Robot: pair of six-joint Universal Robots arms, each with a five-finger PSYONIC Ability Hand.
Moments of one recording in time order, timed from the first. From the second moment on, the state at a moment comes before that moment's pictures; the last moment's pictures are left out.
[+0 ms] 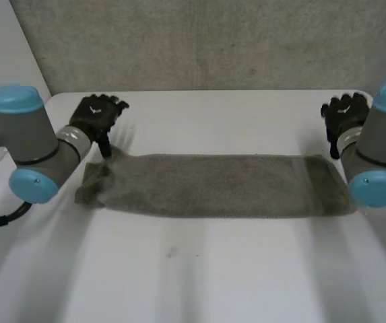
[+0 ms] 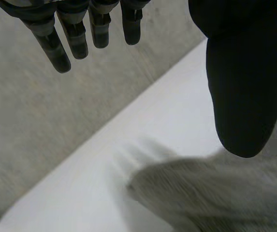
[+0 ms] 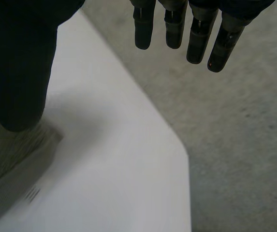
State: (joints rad) left arm 4.45 -2.36 -1.01 3.21 -1.38 3.54; right arm 1.80 -0.83 1.08 -0.11 1.69 2.49; left_hand 0.18 0.17 0.17 0.17 0.04; right_hand 0.21 0.22 0.21 0.23 0.06
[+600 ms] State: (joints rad) left arm 4.50 -2.00 -1.60 3.36 -1.39 3.52; right arm 1.64 -1.21 1.61 0.06 1.34 2.64; left_hand 0.18 0.17 0.17 0.17 0.04; right_hand 0.45 0.53 0.53 0.53 0.33
